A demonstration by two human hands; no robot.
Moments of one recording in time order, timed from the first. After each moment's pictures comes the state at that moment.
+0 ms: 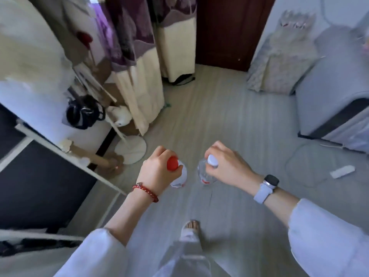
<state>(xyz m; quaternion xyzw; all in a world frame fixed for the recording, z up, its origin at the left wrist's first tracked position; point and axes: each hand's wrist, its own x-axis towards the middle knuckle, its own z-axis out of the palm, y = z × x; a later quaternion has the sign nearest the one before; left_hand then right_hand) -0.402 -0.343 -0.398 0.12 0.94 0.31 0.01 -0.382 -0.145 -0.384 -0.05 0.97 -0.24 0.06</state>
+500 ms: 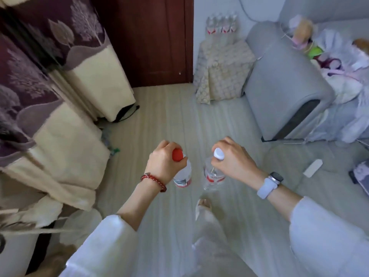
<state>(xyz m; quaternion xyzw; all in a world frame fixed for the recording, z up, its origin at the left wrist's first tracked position) -0.750 -0.017 -0.414 0.26 0.91 0.32 0.06 -0.657 0.151 -0.403 0.20 0.94 -0.27 0.01</state>
